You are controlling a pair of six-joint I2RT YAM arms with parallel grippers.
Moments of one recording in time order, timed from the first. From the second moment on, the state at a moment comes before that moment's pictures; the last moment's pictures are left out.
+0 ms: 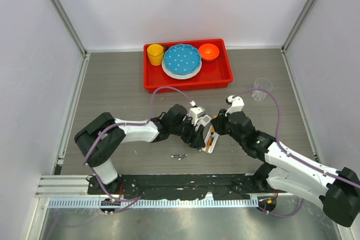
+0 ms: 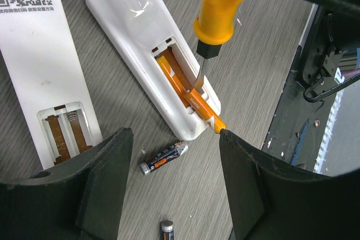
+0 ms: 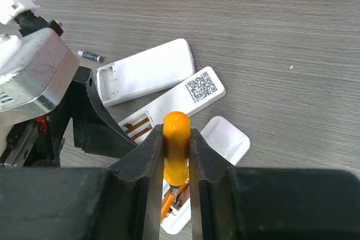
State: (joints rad) left arm -0.90 1.69 0.79 0.25 0.46 -0.32; right arm 0.75 0.88 0.45 -0.06 0.26 0.50
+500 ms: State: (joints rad) left arm -0.89 1.69 0.79 0.25 0.45 -0.32; right arm 0.76 0.95 0.46 -0.04 0.23 0.51
